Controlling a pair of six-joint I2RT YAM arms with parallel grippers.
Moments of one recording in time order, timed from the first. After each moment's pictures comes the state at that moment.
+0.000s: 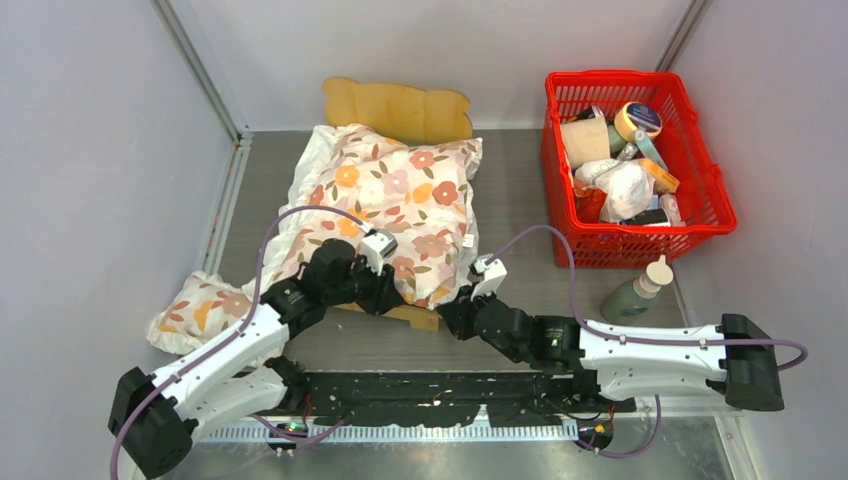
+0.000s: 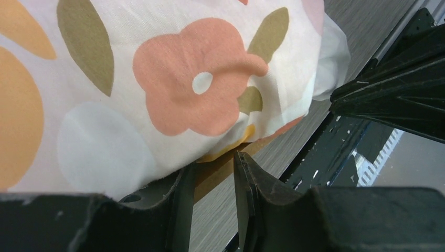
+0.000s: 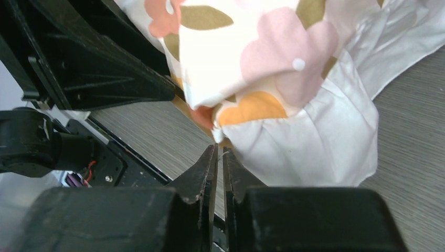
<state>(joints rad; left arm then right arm) -0.69 0.91 0.62 -0.32 0.30 -0.21 1.33 0.99 0.57 -0.03 0.56 0.76</state>
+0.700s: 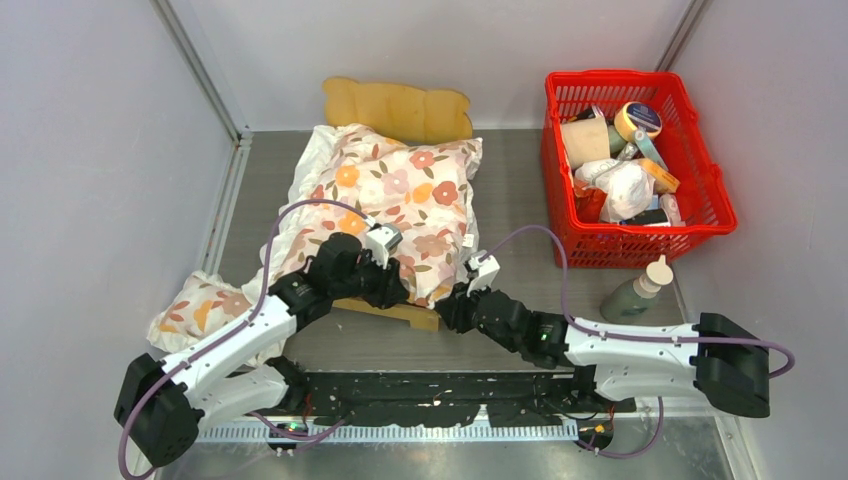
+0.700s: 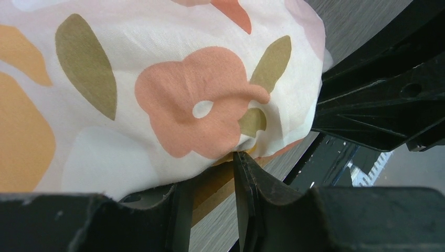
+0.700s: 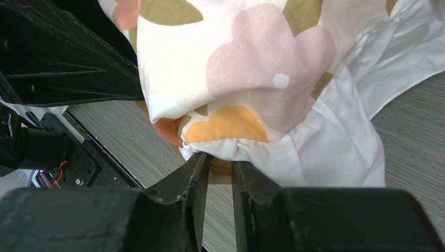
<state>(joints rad) -0.69 1.00 0.65 -0.26 0.31 -0.24 1.20 1.06 0.44 0.22 0.40 0.63</state>
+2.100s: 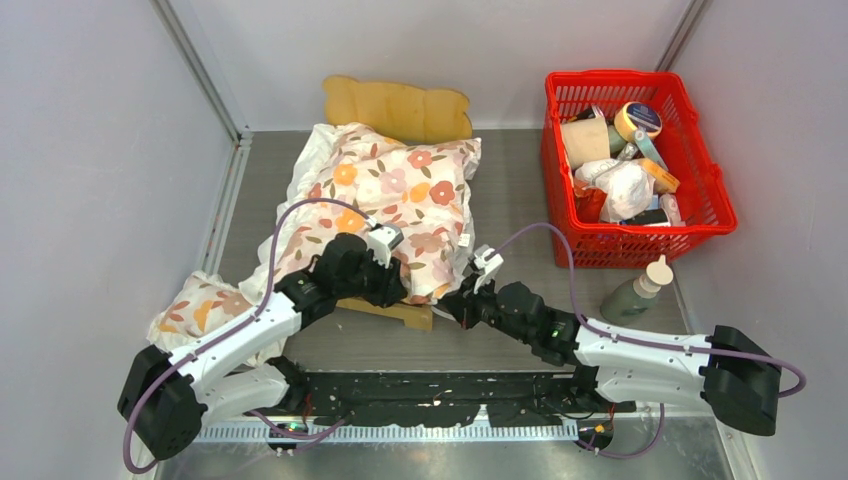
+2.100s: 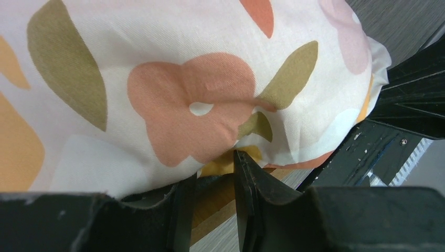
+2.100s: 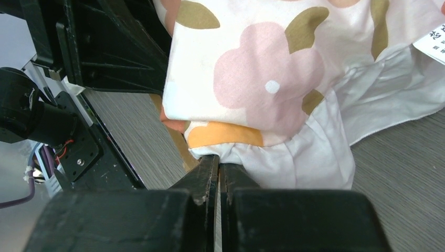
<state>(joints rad) -0.70 1.05 0.65 -0.26 0.23 -0.24 1.08 0.99 0.38 0.35 0.17 0.44</state>
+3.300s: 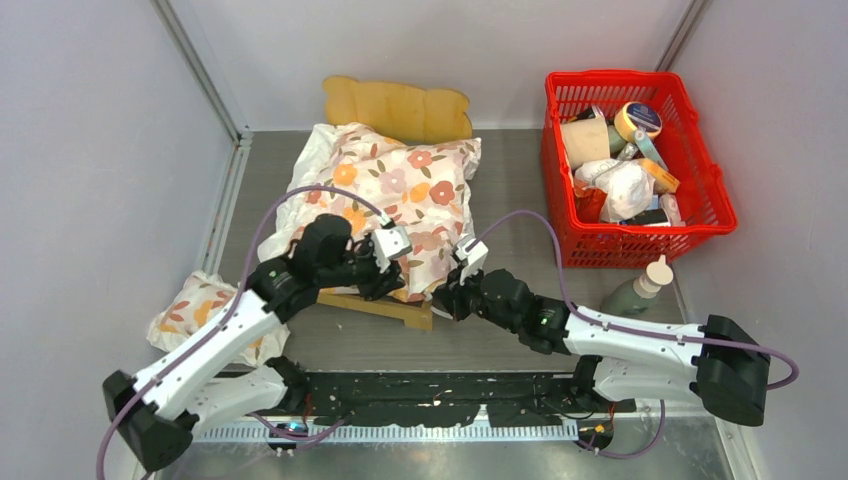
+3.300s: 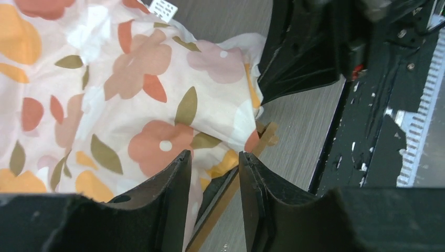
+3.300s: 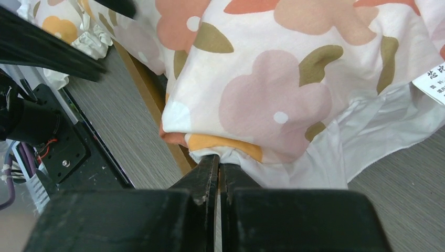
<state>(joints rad) -0.72 1.02 0.93 -0.53 0.39 0.29 1.08 1.07 0.53 0.21 0.18 0.35</state>
